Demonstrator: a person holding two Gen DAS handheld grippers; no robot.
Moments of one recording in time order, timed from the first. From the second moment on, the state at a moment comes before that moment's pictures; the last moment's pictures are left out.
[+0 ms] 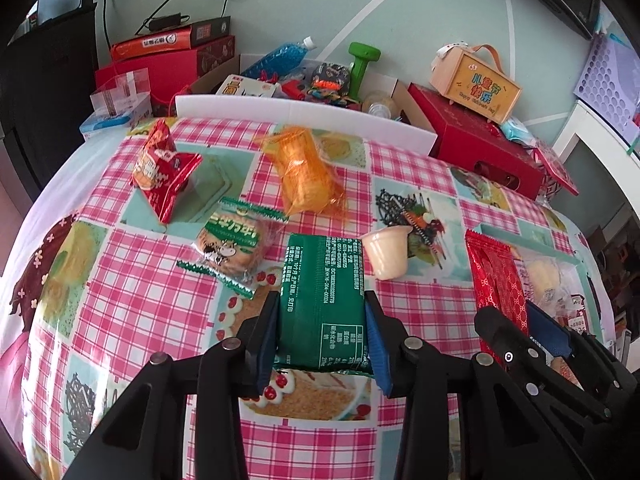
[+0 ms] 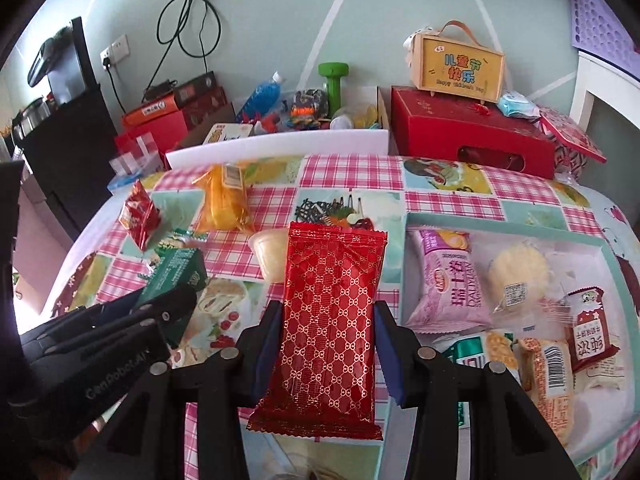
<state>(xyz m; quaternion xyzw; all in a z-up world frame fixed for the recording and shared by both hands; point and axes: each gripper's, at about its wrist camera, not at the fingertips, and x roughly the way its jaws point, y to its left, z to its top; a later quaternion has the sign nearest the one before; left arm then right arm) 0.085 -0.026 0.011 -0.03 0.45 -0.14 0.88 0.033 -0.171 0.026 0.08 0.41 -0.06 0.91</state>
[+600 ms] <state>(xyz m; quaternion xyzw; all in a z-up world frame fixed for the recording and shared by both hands) 0.081 -0.110 0.040 0.02 0.43 -0.21 0.88 -0.014 -0.287 0.069 0.13 0.35 -0.19 0.91</state>
